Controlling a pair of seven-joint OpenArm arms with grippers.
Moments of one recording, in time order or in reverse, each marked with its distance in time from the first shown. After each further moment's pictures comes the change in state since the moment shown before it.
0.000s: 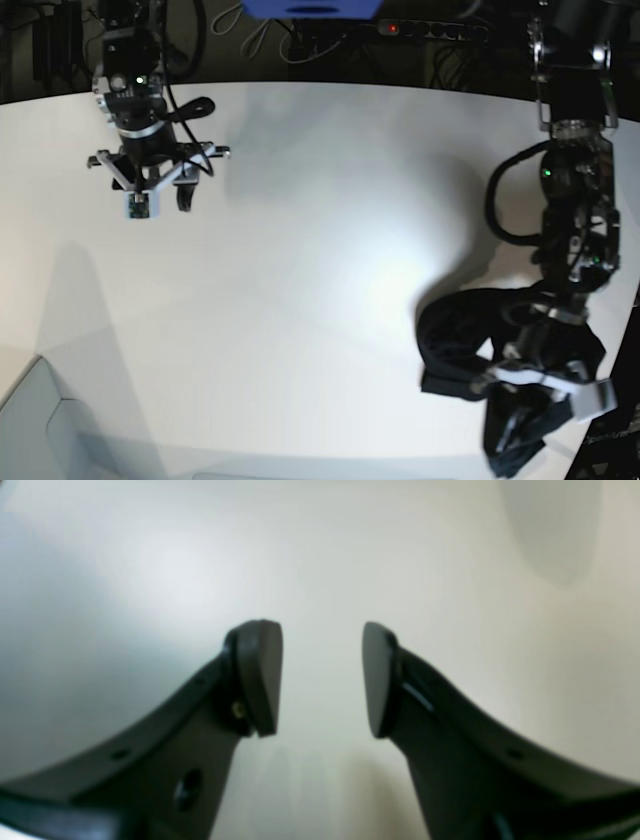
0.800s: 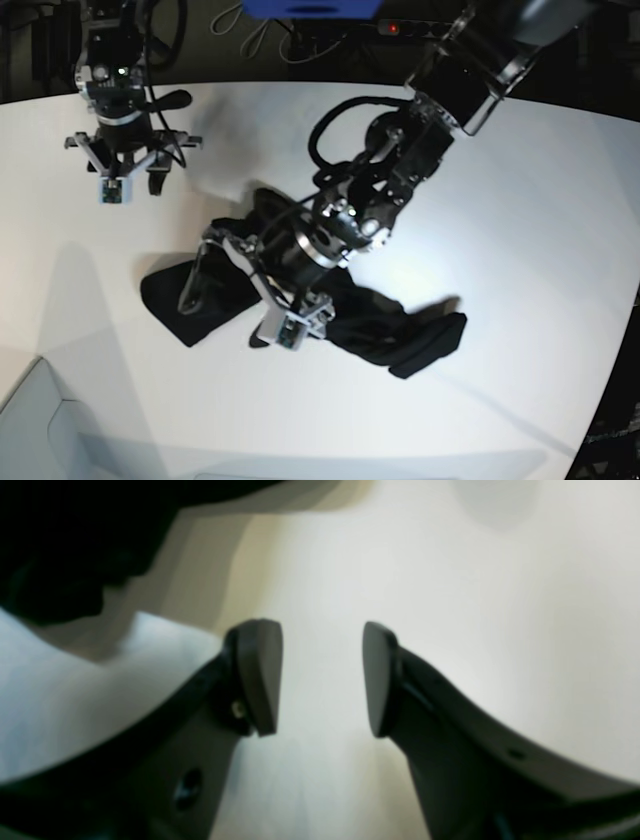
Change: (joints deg) left arm -1.7 13.6 33.1 -13.0 19.3 -0.8 0.7; right arm -2.6 0.2 6.0 0.0 0.0 0.0 -0.1
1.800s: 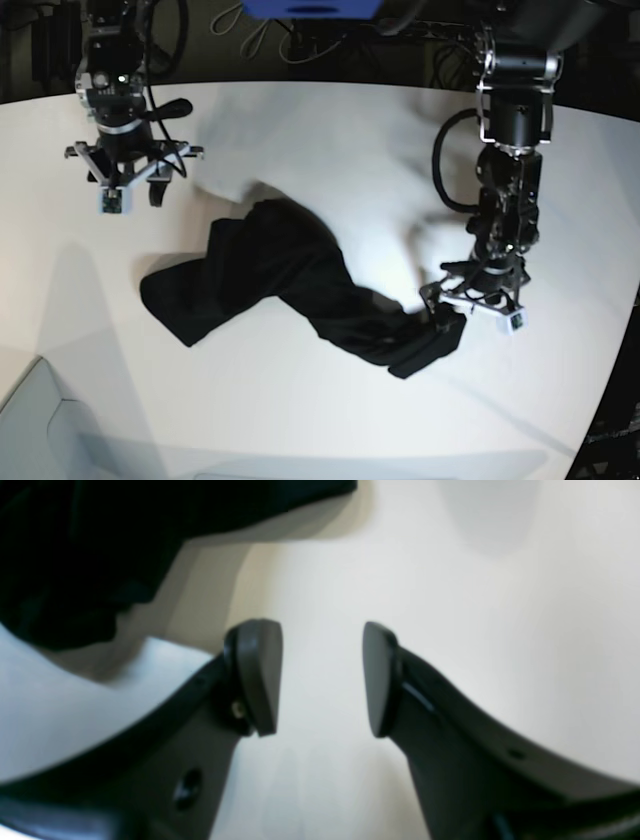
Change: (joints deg) left arm -1.7 -5.1 -38.8 -32.3 0.8 0.9 -0.8; right arm 1.7 -0.2 -0.4 0.0 0.0 0.0 0.0
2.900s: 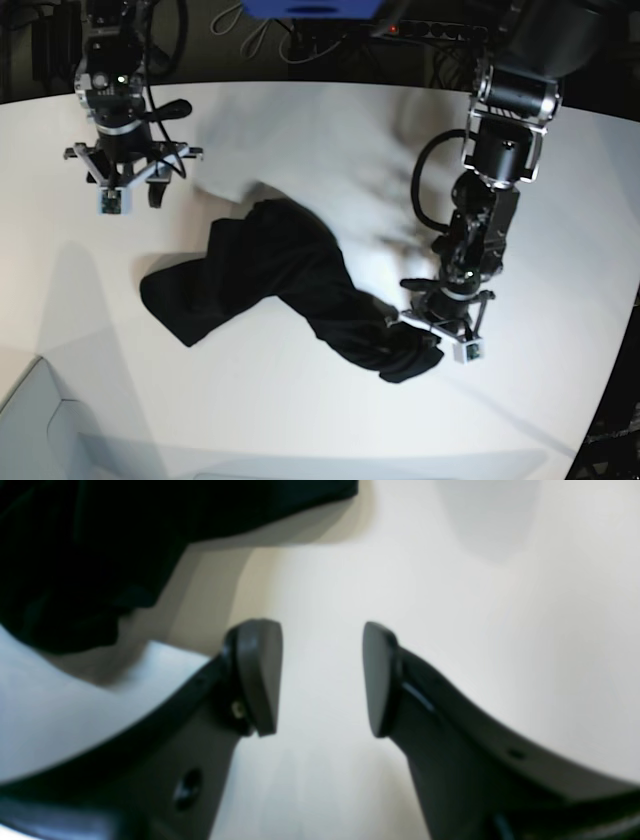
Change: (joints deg) left arm -7.5 1.2 13.3 -8.3 -0.6 0.3 -8.6; right arm 0.0 0.2 0.1 -0.2 0.0 0.0 0.3
